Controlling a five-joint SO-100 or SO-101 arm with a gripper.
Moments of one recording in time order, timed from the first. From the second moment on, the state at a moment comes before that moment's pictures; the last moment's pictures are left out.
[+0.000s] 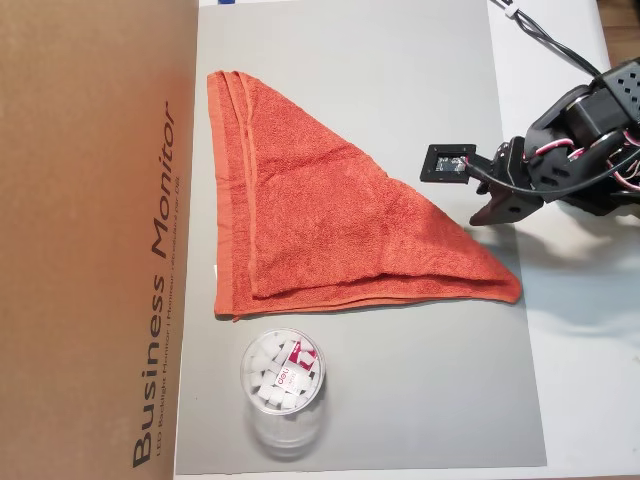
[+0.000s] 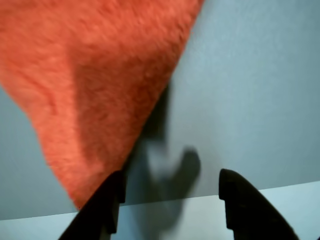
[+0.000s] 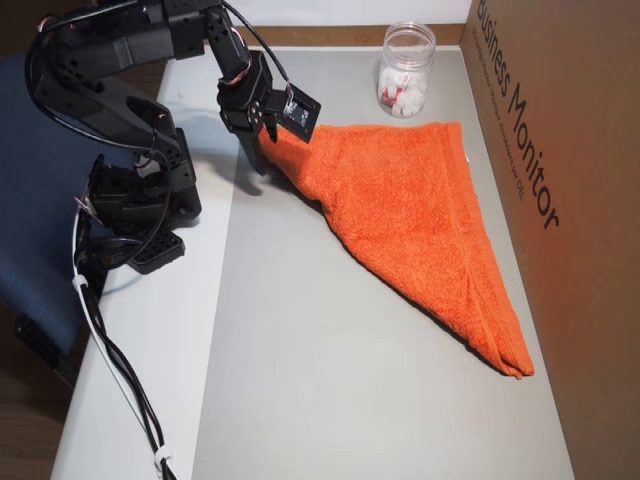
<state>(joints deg) -24.6 134.5 138.0 69.6 133.2</state>
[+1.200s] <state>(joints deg) -43.2 124.2 153.6 33.4 145.8</state>
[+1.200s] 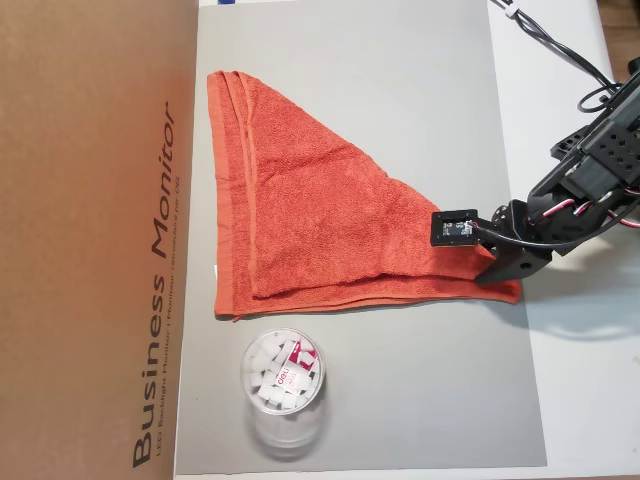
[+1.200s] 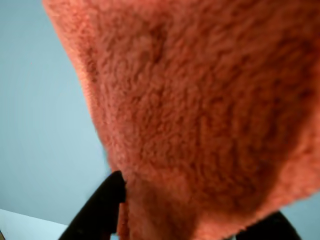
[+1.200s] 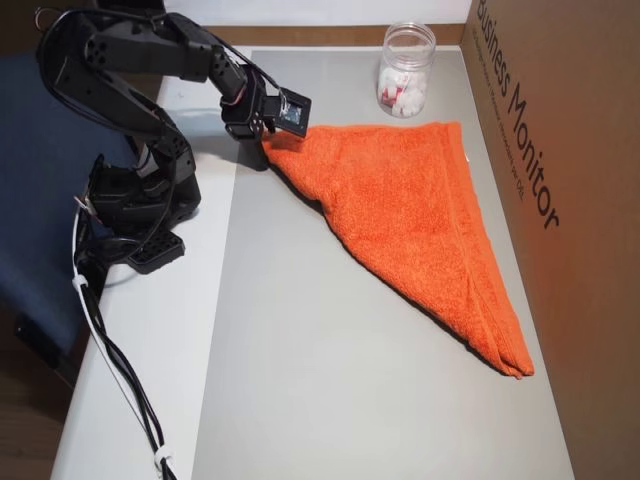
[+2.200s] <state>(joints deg) -44.0 121.3 151.7 41.7 150.2</state>
